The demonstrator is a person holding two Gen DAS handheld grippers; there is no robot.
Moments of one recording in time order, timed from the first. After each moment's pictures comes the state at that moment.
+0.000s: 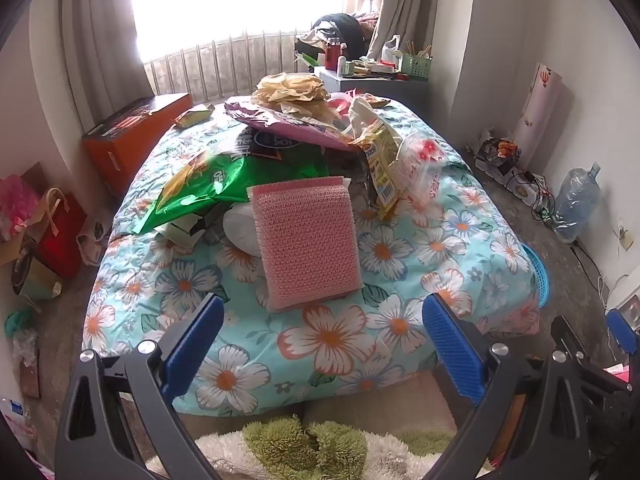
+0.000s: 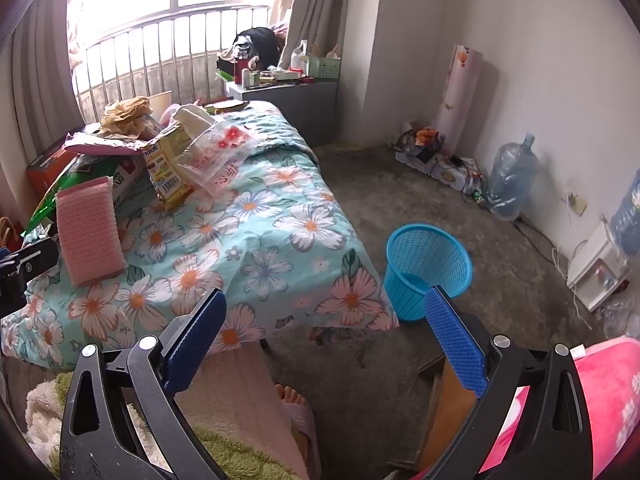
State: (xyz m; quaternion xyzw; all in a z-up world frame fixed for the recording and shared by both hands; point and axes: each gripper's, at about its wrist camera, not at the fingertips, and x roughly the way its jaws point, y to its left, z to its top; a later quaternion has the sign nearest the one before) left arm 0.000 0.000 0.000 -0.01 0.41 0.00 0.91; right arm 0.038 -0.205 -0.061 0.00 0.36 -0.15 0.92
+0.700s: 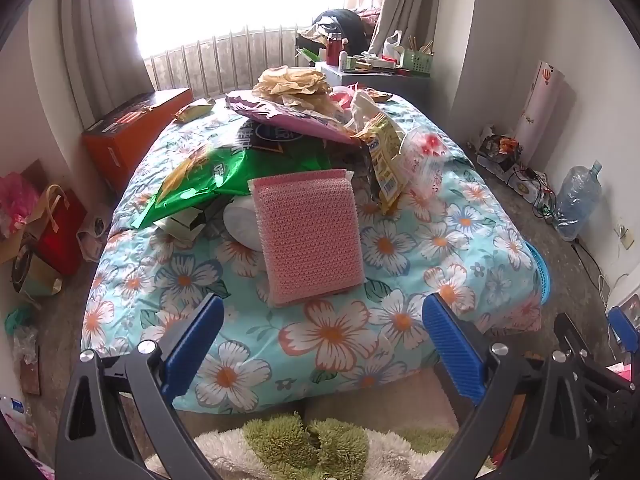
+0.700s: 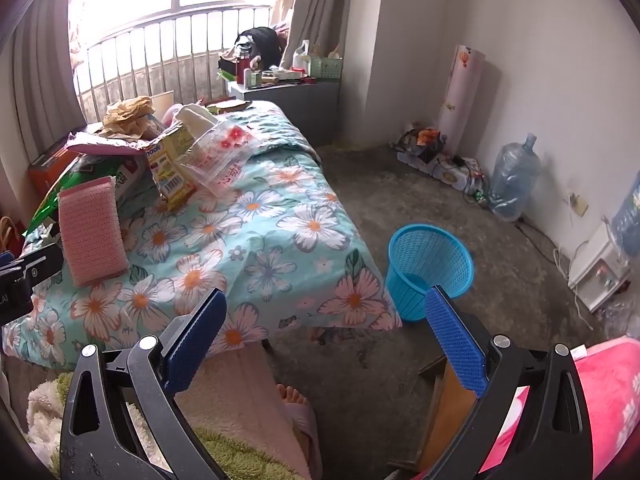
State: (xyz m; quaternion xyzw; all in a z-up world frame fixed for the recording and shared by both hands) left arm -0.001 0.002 -0.006 -0.01 0.42 0.00 0.91; right arm 0.034 -0.210 -0.044 0.00 0.36 -0.14 0.92
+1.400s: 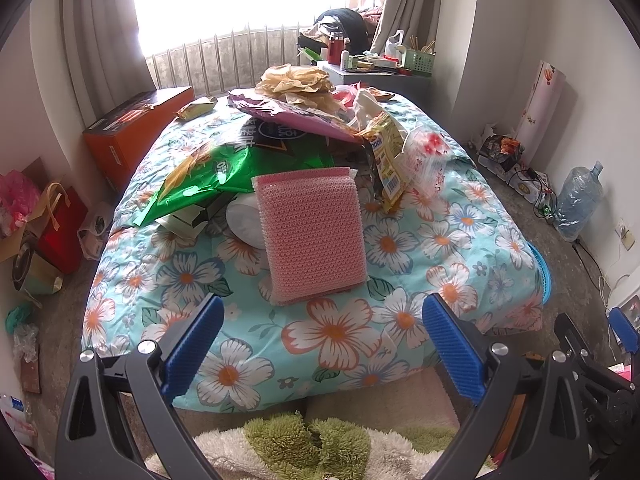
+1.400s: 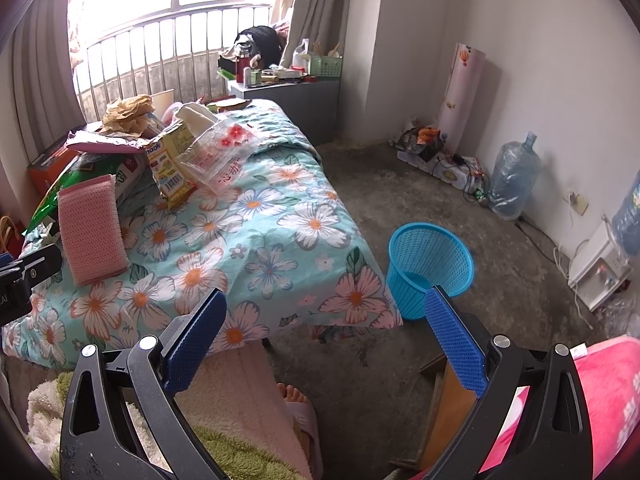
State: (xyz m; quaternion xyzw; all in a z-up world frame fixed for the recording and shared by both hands) left arm 0.000 0.002 -0.006 -0.01 0.42 0.00 0.91; right arm 0.030 -0.209 -0.036 0.01 0.36 -0.14 0.92
